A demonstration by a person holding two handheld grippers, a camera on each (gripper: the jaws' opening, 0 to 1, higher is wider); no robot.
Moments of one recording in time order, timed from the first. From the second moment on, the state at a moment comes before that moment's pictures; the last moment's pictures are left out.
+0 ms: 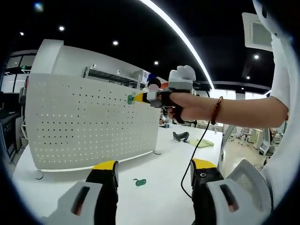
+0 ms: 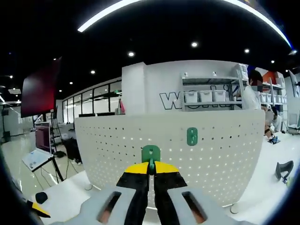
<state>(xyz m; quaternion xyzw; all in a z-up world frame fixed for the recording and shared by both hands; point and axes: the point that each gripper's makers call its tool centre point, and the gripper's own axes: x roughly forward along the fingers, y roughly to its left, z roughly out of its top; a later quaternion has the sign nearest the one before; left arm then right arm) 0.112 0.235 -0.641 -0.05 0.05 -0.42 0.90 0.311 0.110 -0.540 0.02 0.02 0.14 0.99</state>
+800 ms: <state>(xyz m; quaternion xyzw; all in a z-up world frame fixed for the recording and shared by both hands) 0.117 0.236 -0.645 -0.07 0.05 -0.43 0.90 0.354 0.105 -0.520 0.01 -0.01 0.11 0.99</state>
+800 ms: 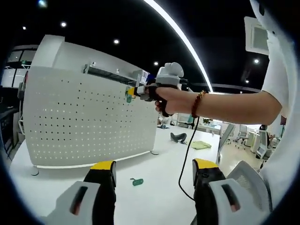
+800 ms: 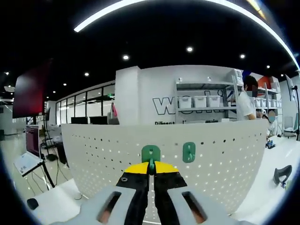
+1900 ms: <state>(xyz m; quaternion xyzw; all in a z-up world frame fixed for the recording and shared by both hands) 0.125 0.252 -0.641 -0.08 0.05 -0.42 0.90 0.400 0.097 -0.522 0.02 0.00 0.07 1.00</state>
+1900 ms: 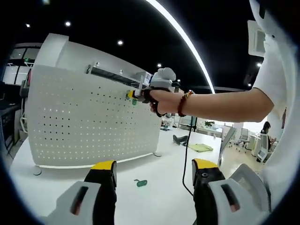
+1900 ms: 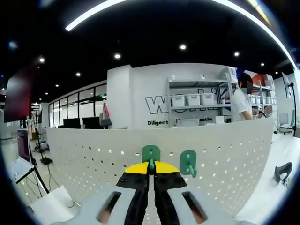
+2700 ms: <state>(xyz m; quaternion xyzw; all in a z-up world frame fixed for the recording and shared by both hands) 0.131 0.260 -0.642 -0.10 0.05 -0.41 0.90 0.413 0.096 -0.533 0.03 0.02 0.05 1.00</state>
